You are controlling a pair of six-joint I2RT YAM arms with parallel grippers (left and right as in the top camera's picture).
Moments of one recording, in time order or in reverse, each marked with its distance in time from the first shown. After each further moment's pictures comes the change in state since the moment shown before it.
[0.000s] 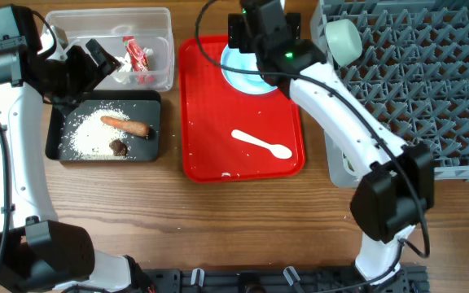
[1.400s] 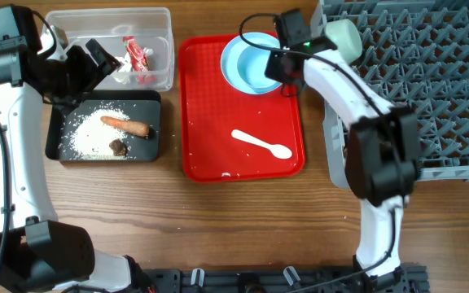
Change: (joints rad) left arm 0.000 0.000 0.000 0.000 0.000 0.000; right arm -0.182 0.168 -0.014 -0.270 -0.293 0.166
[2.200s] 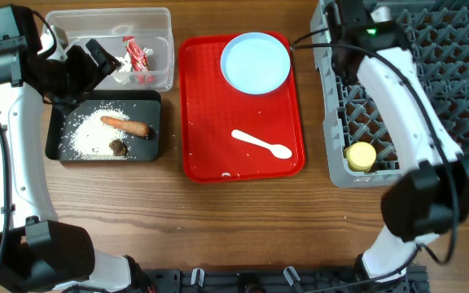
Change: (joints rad) left arm 0.000 0.000 0.000 -0.001 0.003 0.000; right arm -0.116 -0.227 0.003 -0.406 1.026 -0.758
